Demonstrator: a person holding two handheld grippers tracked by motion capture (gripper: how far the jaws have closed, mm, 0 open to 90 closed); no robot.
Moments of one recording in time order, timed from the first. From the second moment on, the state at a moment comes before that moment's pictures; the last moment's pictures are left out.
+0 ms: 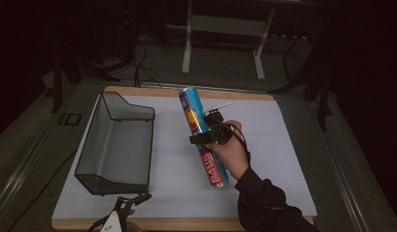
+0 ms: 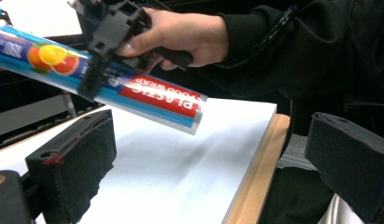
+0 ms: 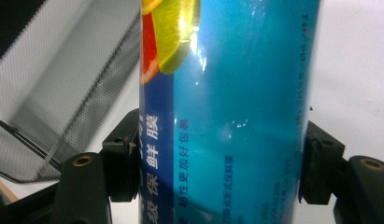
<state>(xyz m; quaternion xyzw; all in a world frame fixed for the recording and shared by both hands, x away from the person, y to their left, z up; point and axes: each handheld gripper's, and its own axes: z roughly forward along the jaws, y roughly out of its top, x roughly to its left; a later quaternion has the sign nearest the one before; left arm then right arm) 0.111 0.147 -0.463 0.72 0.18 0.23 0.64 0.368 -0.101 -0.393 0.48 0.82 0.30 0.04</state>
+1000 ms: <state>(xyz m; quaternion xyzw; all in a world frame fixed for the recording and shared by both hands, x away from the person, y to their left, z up) 0.111 0.149 -0.463 0.71 0.20 0.23 0.63 0.381 -0.006 -0.343 0.44 0.81 0.39 0.05</state>
